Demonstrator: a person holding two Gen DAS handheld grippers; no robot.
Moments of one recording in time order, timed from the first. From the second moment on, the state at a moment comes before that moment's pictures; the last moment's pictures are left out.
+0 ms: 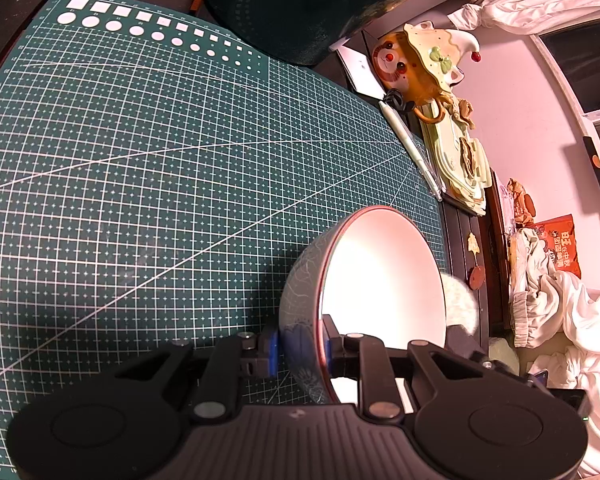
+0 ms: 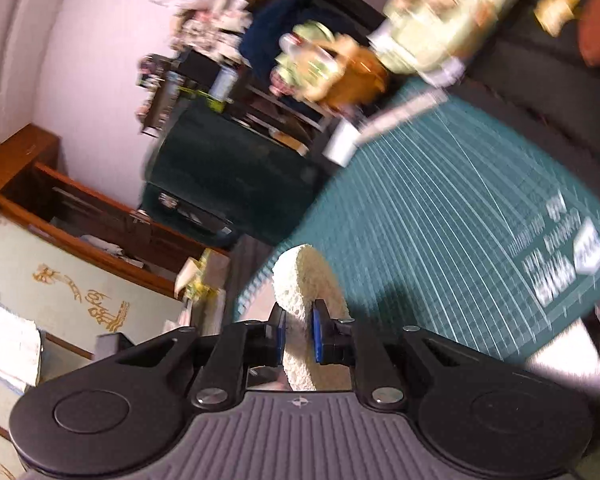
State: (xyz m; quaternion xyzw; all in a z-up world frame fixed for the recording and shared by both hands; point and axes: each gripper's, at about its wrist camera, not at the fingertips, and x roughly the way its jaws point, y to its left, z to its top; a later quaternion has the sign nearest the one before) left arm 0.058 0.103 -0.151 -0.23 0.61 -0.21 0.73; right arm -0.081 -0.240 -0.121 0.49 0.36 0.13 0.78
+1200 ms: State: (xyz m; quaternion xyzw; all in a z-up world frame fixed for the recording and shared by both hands) left arm 0.058 0.091 -0.139 -0.23 0.61 -0.21 0.73; right arm -0.092 -0.264 -0.132 0.62 0.32 0.14 0.71
